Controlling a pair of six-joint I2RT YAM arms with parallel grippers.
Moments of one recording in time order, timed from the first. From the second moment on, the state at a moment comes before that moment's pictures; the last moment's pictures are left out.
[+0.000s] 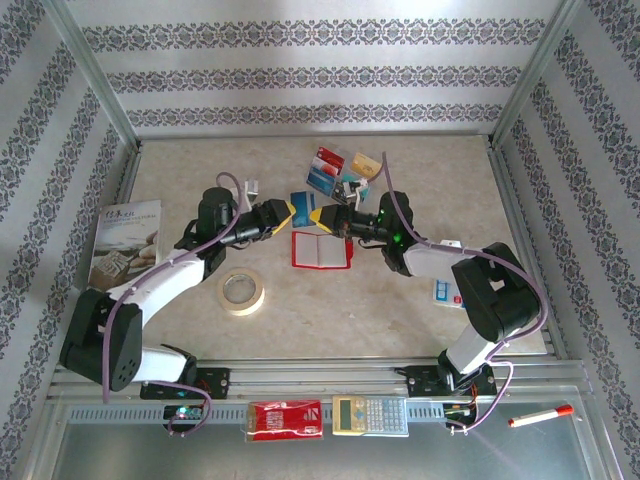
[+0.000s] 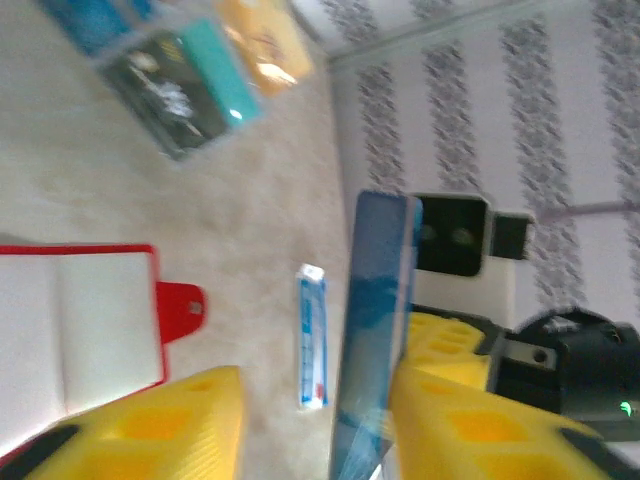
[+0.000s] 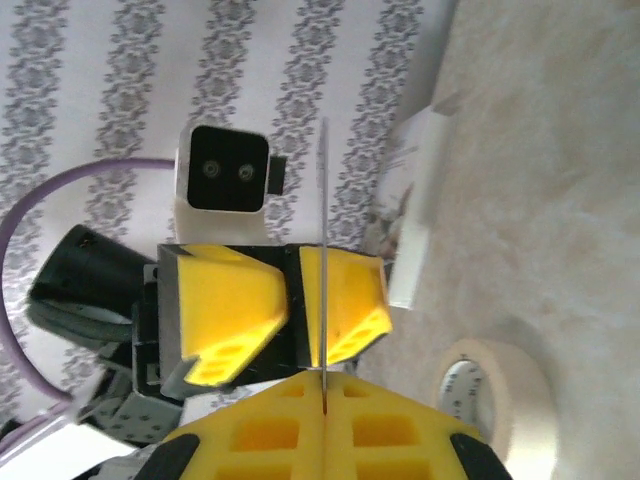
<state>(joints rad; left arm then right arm) -0.31 1.34 0.76 0.21 0.57 -1.04 0.45 1.64 0.77 0.77 -0.83 1.22</state>
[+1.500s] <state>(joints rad) -0.19 1.30 0.84 -0.40 0.45 -0.65 0.41 2.38 2.22 -0.80 -0.16 -0.39</state>
